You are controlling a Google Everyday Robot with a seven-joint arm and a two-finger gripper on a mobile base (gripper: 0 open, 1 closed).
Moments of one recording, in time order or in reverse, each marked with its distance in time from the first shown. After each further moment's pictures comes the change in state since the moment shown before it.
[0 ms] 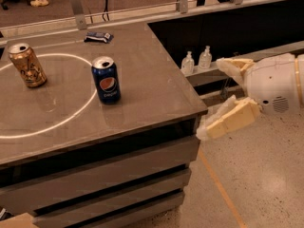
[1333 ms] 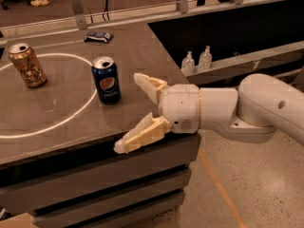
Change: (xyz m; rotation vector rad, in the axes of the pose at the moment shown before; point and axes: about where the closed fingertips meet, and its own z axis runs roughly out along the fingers) arm -0.068 0.074 0.135 -0.278 -0.475 0.014
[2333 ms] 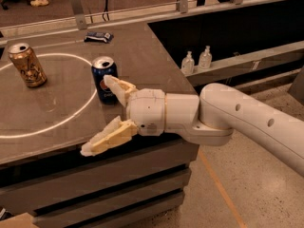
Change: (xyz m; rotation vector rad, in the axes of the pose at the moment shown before) arm -0.003 0.010 0.067 -0.083 -0.134 -0.005
